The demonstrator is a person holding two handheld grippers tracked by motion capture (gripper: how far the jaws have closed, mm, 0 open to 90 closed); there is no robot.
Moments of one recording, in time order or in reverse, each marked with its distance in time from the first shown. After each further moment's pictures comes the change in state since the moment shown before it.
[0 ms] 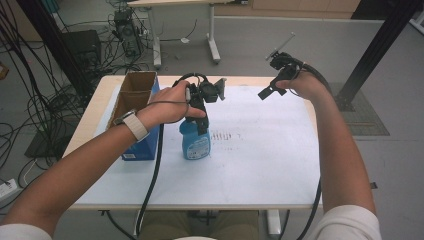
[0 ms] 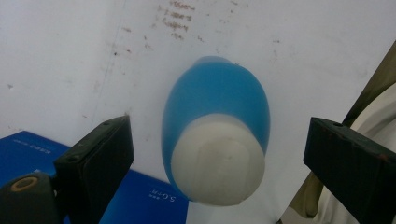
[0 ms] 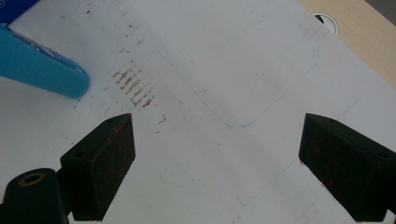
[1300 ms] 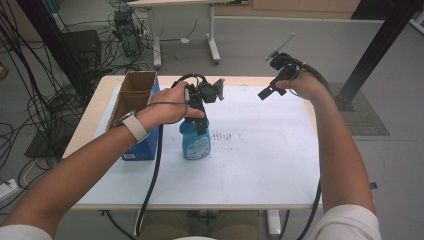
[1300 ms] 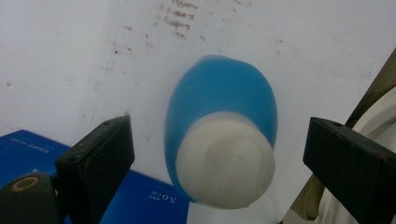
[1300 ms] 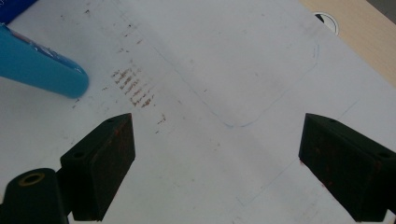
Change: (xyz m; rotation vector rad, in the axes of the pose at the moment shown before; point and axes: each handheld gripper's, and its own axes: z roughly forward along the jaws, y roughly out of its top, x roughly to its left) left arm 0.002 -0.002 0.003 -0.002 0.001 -0.007; right arm -0.001 0.000 0.001 0.004 0.000 0.004
